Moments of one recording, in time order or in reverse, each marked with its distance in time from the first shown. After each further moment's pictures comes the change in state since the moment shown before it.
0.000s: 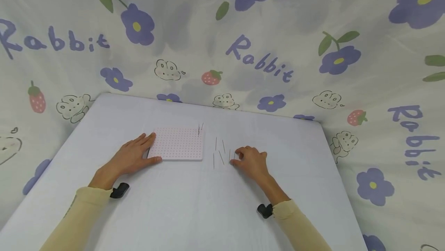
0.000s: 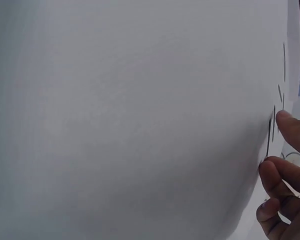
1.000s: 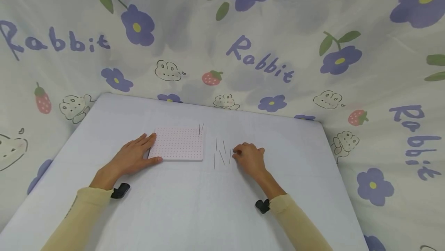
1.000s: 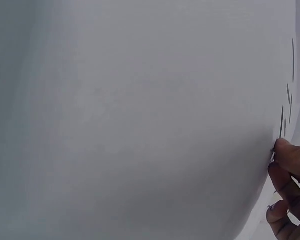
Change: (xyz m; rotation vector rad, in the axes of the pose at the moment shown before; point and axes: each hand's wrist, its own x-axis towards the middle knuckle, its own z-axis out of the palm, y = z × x) left_hand 0.000 0.000 -0.003 -0.004 0.004 0.010; right_hand 0.015 -0.004 0.007 -0.034 0.047 -0.051
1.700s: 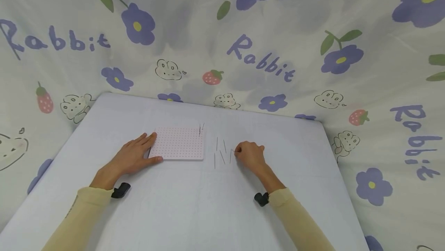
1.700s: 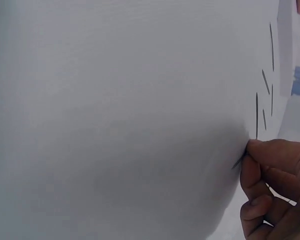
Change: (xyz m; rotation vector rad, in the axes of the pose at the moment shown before) left_hand 0.001 0.000 0.000 0.005 -0.004 -0.002; right_hand 0.014 -0.007 -0.010 -0.045 -0.125 0.095
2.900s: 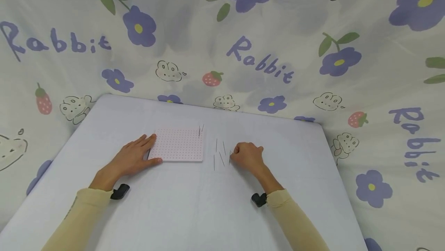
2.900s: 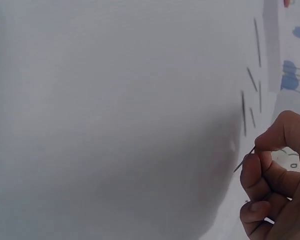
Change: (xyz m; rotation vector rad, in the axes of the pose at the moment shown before) left_hand -0.003 0.003 0.002 0.017 0.025 0.001; right_hand 0.002 -0.002 0.001 0.029 -0.009 0.010
